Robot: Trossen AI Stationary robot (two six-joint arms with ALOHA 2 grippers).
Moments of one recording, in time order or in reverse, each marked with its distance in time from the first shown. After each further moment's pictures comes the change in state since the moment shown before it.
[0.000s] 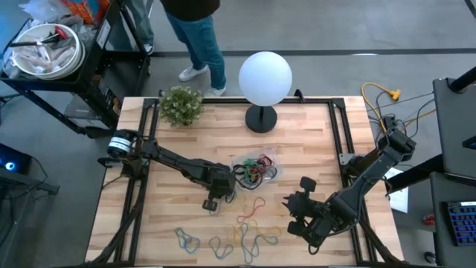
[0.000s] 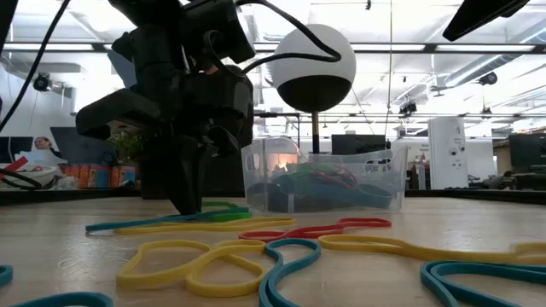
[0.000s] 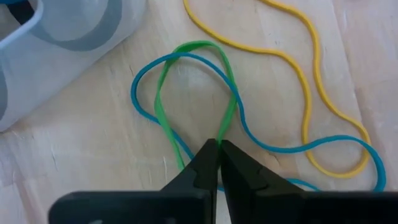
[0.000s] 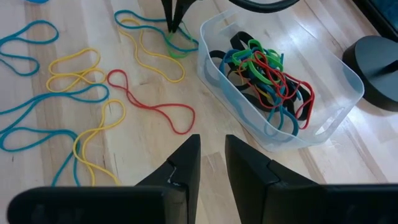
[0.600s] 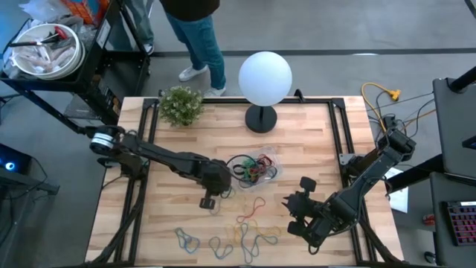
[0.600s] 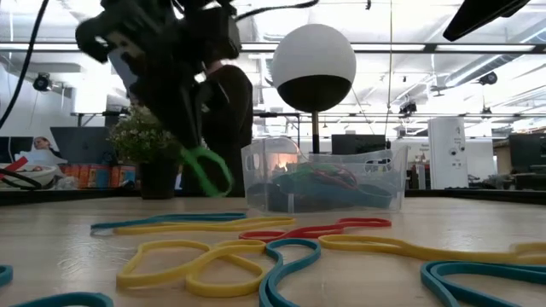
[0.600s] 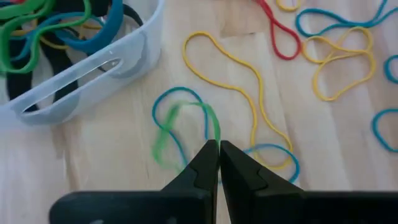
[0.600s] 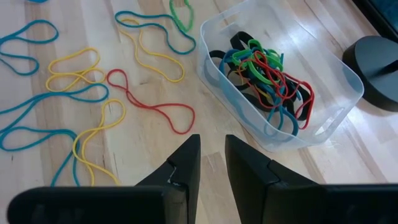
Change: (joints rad) left arm -0.006 -0.199 0.022 -0.072 0.023 -0.104; right arm 0.000 0.000 0.000 -0.001 0.000 -0.001
